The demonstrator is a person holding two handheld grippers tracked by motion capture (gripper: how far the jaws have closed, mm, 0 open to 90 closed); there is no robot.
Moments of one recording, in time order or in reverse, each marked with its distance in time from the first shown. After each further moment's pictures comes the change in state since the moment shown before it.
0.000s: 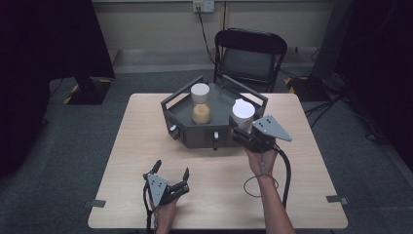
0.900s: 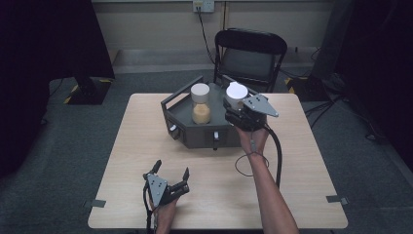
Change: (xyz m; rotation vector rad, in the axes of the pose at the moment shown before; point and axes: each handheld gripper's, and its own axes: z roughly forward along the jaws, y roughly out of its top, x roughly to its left) left arm 0.000 0.000 0.000 0.000 0.000 -0.001; right arm 0.001 0.021 0.056 0.024 -0.052 0.000
